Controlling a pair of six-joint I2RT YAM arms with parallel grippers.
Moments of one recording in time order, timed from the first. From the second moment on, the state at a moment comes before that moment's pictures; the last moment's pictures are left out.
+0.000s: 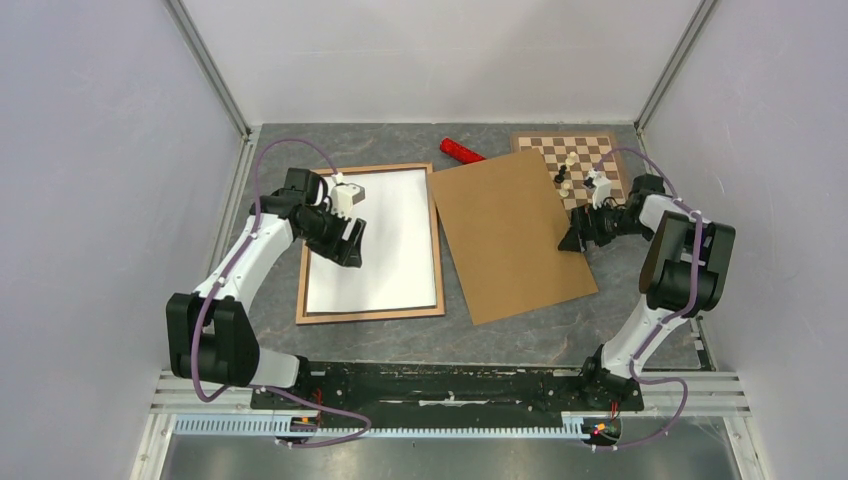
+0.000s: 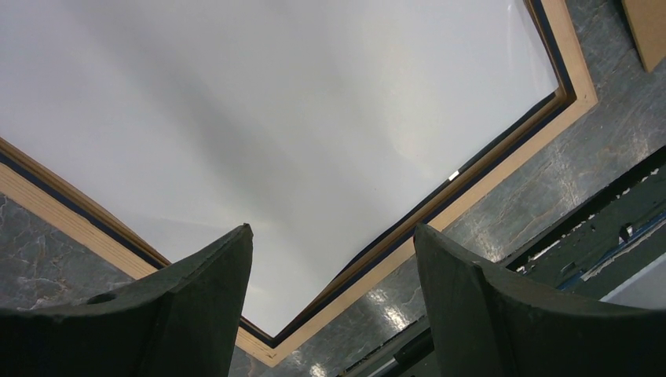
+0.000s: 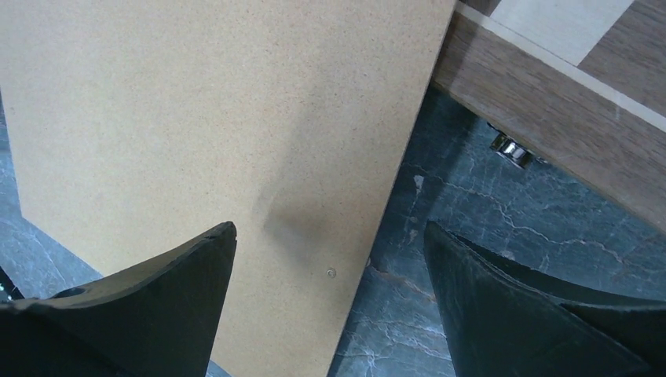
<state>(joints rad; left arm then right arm) -0.15 1.39 1.08 -0.86 0.40 0.33 -0.34 1.85 1.13 -0.62 -0.77 -0.69</state>
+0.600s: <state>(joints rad) -0.15 1.39 1.08 -0.80 0.39 0.33 -0.36 1.93 1.17 -0.65 -0.94 -0.77</state>
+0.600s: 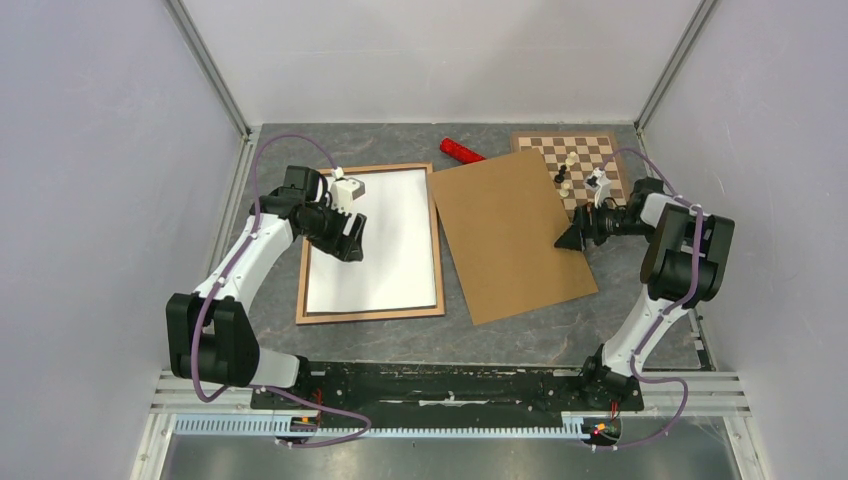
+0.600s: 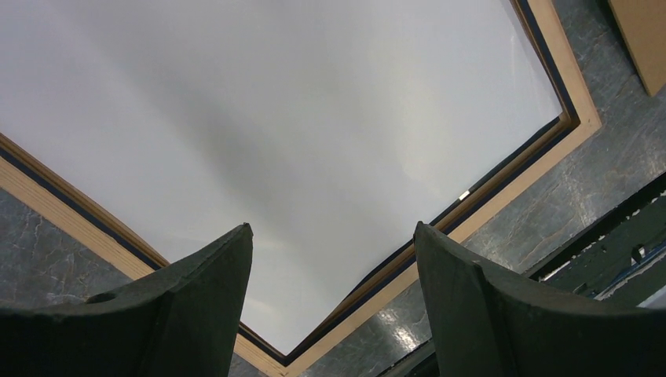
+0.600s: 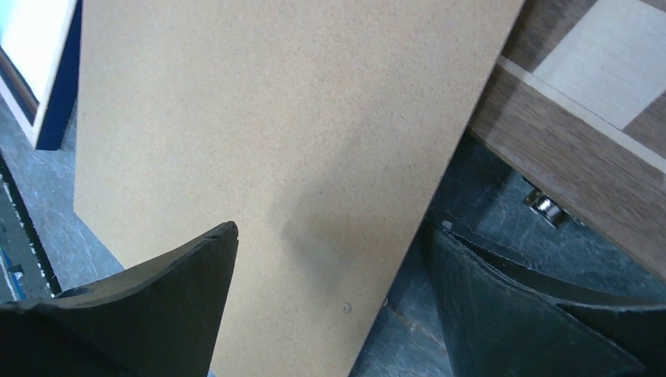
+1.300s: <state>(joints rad) -0.15 1.40 1.08 -0.78 0.40 0.33 -0.36 2.04 1.19 -0.67 -1.16 -0.79</state>
